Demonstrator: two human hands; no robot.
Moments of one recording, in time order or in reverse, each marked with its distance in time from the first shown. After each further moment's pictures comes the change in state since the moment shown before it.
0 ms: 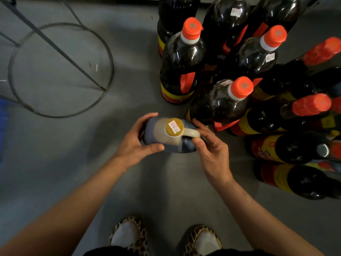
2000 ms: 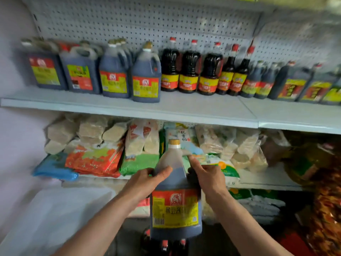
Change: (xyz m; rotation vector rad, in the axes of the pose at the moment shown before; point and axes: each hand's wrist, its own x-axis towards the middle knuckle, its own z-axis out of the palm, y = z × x) left_hand -0.105 0.918 0.028 0.353 0.237 0.022; right_hand 0.051 -0.909 -0.129 -0.403 0.275 -0.067
